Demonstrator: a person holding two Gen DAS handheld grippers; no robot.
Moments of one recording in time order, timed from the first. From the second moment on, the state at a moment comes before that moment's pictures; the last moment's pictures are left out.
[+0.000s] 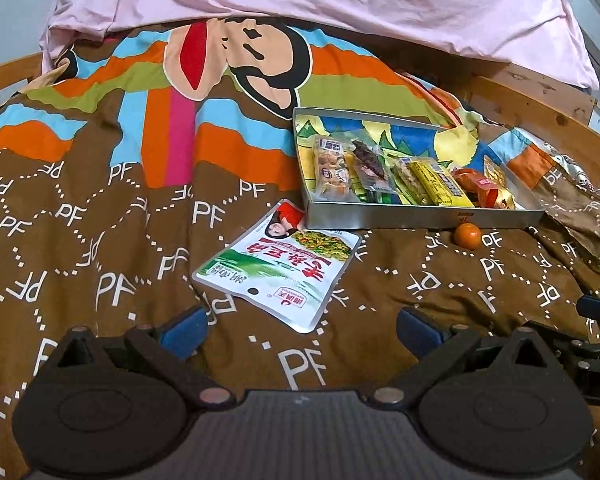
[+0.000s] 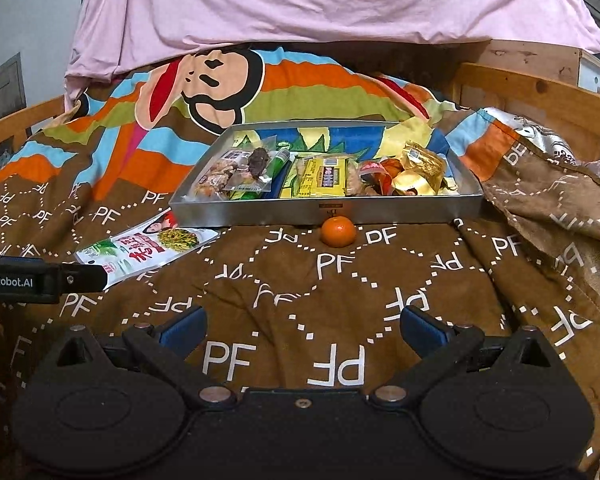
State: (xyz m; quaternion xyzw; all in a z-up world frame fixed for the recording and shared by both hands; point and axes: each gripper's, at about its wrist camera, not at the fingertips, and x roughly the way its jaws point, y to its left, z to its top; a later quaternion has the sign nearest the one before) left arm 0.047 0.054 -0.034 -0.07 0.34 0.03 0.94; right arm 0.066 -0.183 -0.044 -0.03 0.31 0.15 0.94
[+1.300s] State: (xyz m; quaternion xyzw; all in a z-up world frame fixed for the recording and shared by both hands) left arm 0.076 0.051 -0.028 0.00 0.34 0.03 0.94; right arm 0.108 -0.182 -0.038 -0.01 0.29 0.14 0.95
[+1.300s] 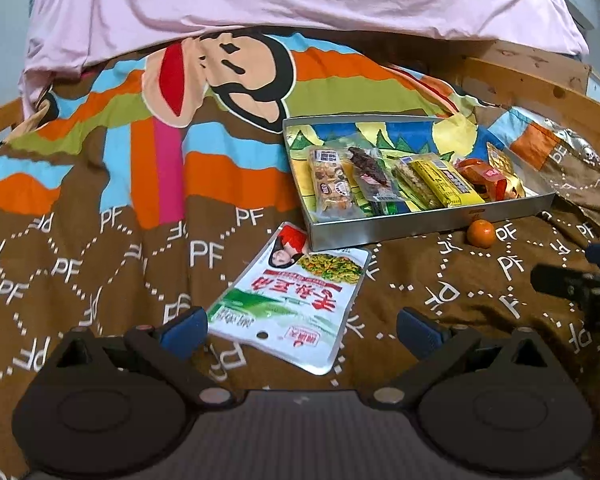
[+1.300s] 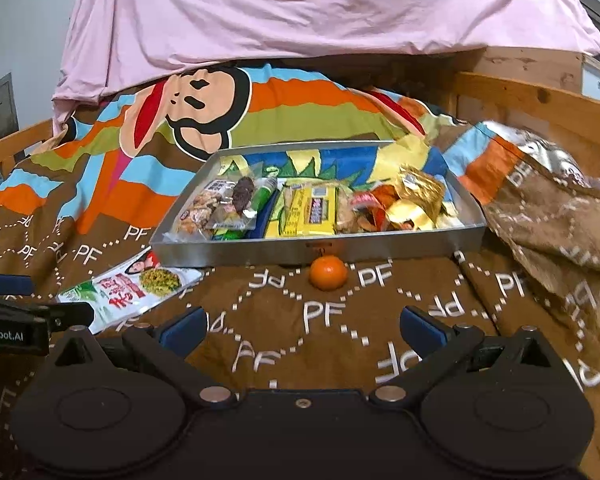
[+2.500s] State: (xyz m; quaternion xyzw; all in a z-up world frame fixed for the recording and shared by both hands) left arm 0.186 0.080 -0.068 0.06 0.45 -0.10 0.88; right arm 0.225 -0.176 -0.087 0.04 0.33 0.20 0.92
